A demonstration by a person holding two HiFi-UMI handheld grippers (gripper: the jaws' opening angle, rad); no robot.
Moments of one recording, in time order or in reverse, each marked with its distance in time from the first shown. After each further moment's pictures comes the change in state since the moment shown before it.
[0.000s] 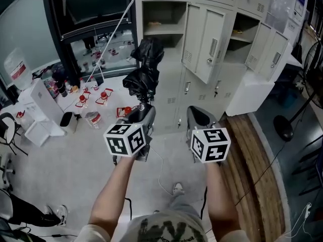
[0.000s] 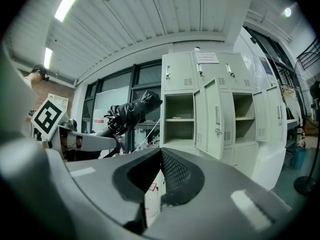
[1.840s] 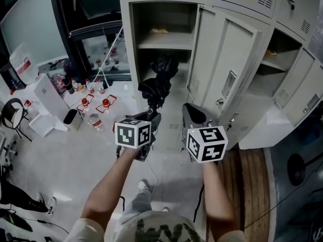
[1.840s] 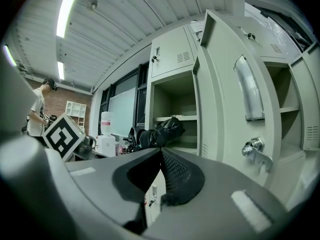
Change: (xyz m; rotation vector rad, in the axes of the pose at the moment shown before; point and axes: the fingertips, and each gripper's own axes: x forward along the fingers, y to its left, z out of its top) left arm 0.268 0.099 -0.024 -0.002 0.231 0.194; right arm 0.240 -0.144 0.020 -0.014 -0.023 0.265
